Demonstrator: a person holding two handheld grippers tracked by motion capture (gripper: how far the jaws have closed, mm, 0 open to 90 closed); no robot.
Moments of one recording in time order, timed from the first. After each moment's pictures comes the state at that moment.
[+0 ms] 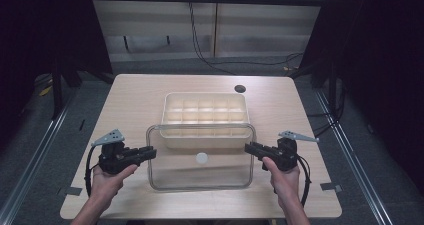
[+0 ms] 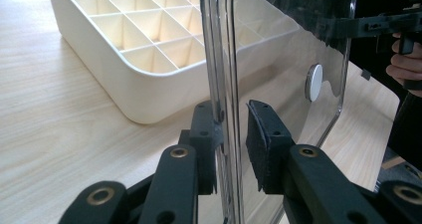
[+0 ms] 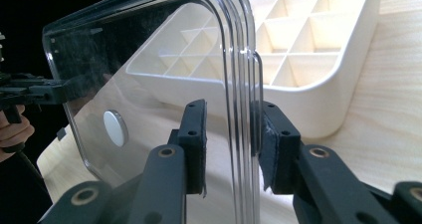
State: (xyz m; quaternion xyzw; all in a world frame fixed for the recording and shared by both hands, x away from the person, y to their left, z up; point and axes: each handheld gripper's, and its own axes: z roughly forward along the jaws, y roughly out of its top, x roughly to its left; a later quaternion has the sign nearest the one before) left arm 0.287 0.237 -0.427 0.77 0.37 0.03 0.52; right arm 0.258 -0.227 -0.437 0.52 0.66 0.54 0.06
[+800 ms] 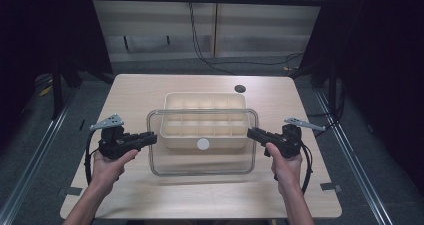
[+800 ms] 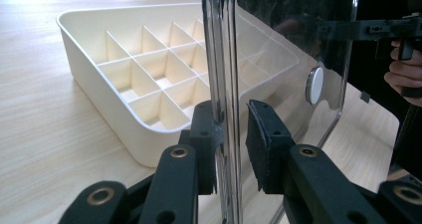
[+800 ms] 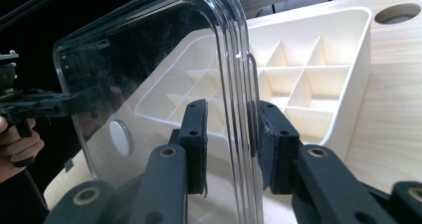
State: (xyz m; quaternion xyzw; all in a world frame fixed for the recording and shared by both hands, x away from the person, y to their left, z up) left arm 0.311 0.231 -0.398 0.76 0.37 0.04 0.53; right arm 0.278 -0.234 -0.411 0.52 0.63 0.57 0.07
